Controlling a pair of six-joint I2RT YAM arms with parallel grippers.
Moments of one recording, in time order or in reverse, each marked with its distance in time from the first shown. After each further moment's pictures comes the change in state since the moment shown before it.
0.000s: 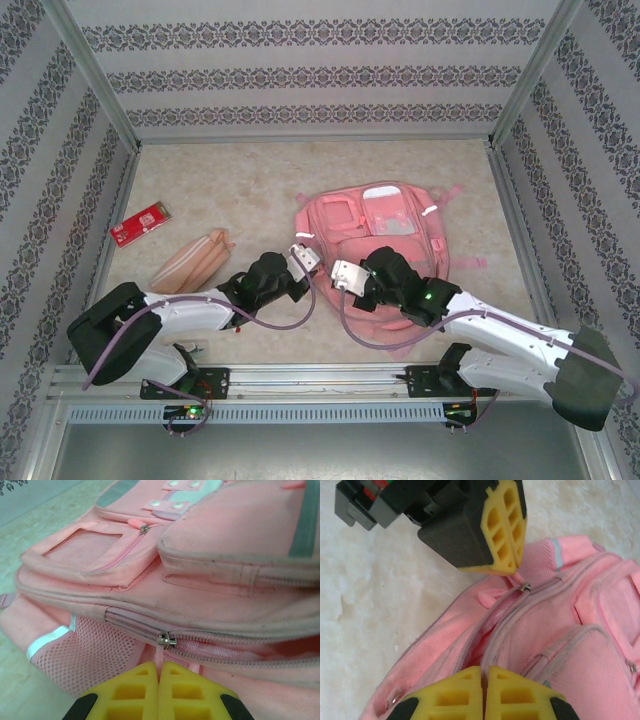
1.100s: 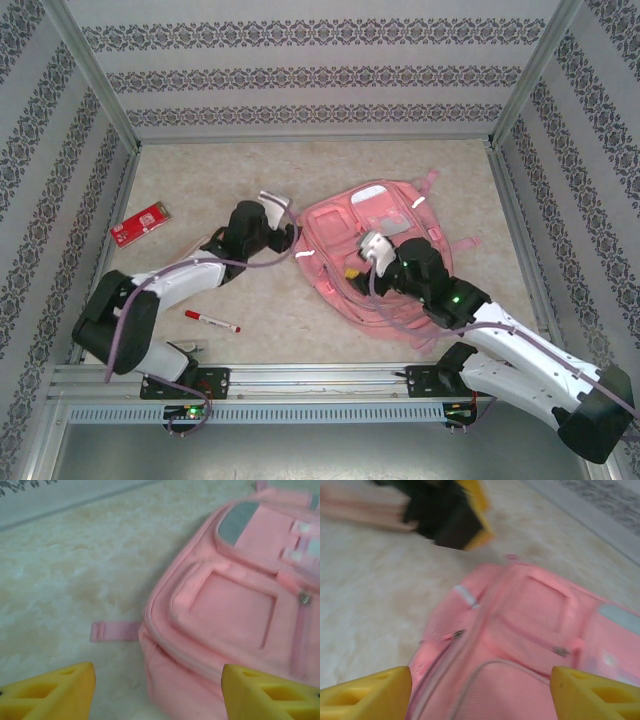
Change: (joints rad) left arm 0.334 0.030 0.304 -0.328 0.097 -0.159; right arm -0.145 -0.181 0.021 0.017 0.010 0.396
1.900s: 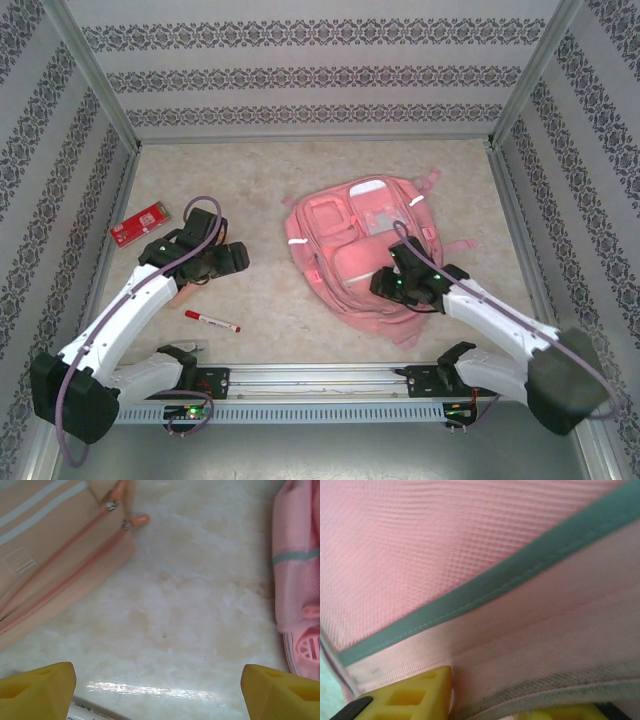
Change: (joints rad) left arm 0.160 -0.380 0.103 -1.069 -0.097 -0.592; right arm -0.149 0.317 -0.009 -0.230 -0.098 0.900
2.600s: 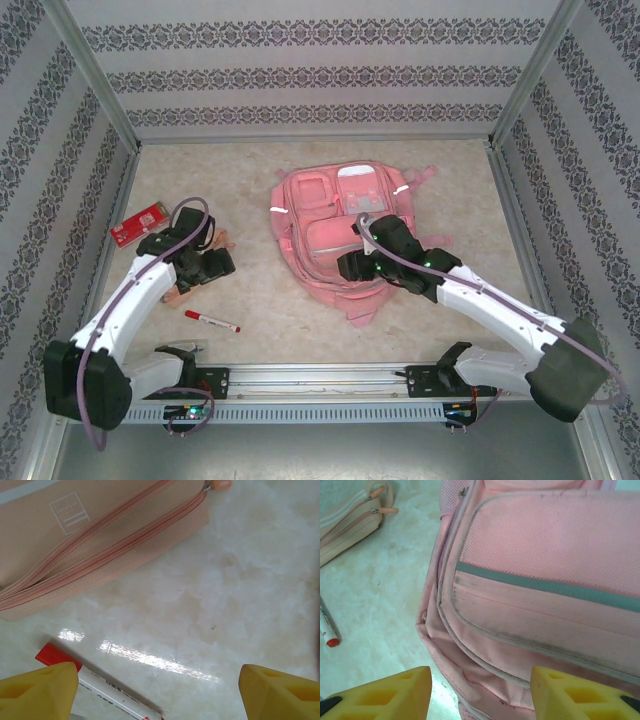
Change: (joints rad) left arm 0.141 0.111 -0.019 -0.081 0.045 -0.028; right arm 0.134 -0.021 0.205 0.032 0.022 -0.428
